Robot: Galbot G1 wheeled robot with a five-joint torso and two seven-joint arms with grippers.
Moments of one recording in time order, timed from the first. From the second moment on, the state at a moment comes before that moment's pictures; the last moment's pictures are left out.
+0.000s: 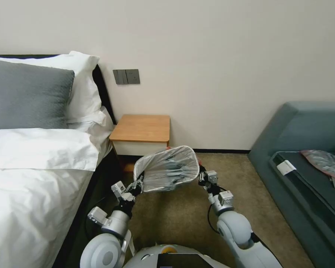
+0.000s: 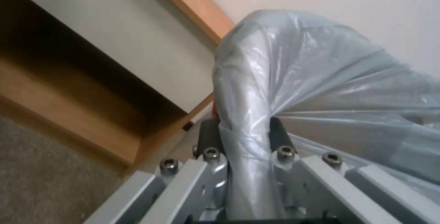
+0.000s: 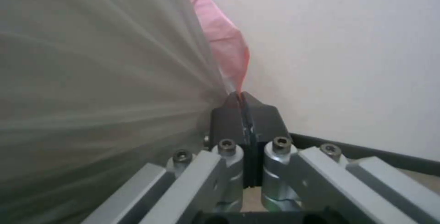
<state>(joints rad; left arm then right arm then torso) 1.77 -1.50 -0.44 -2.42 -0.84 0.24 -0.08 -1.49 1.21 0.36 2.14 0.13 -0.18 0.15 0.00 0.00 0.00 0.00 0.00</state>
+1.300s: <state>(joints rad) 1.71 -1.51 -0.57 -2.35 -0.75 0.26 -0.16 -1.64 1.25 0.46 2.24 -0.26 0.03 0.12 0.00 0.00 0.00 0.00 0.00</state>
